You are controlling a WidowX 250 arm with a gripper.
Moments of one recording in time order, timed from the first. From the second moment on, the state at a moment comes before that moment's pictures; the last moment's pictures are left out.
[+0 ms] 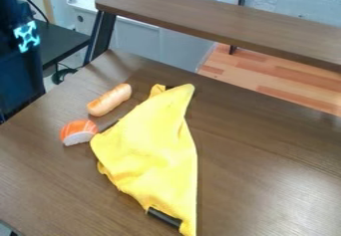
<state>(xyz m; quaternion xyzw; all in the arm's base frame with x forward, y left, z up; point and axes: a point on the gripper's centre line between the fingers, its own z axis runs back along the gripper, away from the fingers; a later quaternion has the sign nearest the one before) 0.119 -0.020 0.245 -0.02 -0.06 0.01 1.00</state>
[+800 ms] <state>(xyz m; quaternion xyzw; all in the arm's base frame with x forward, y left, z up) 0.258 -0.011 0.132 -0.04 0.09 0.06 0.99</state>
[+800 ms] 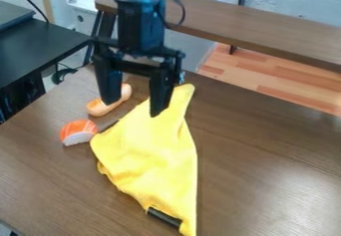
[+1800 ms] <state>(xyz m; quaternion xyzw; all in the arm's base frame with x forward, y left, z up) 0.346 0.082 0.048 -0.04 -0.12 0.03 0.99</state>
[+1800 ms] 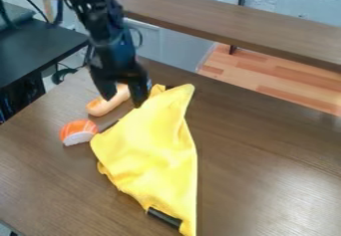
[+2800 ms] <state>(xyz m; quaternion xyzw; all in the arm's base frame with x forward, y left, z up) 0.353 0.143 0.007 0.05 -0.10 0.01 0.99</state>
